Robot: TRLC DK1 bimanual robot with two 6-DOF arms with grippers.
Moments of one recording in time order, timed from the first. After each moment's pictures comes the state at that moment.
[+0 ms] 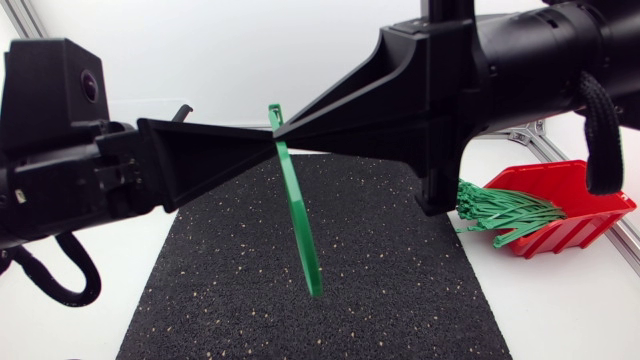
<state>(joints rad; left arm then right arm) -0.63 0.88 0.73 0.15 0.64 -0.57 0.64 1.22 1.22 -0.43 -1.01 1.37</state>
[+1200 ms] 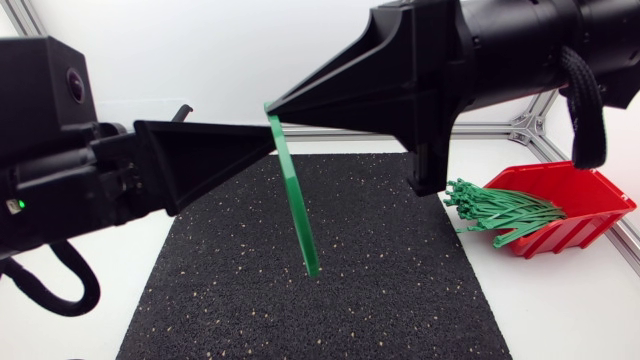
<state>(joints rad) -0.69 0.85 0.73 0.12 0.51 -0.51 0.61 1.27 1.28 -0.44 -1.03 1.37</state>
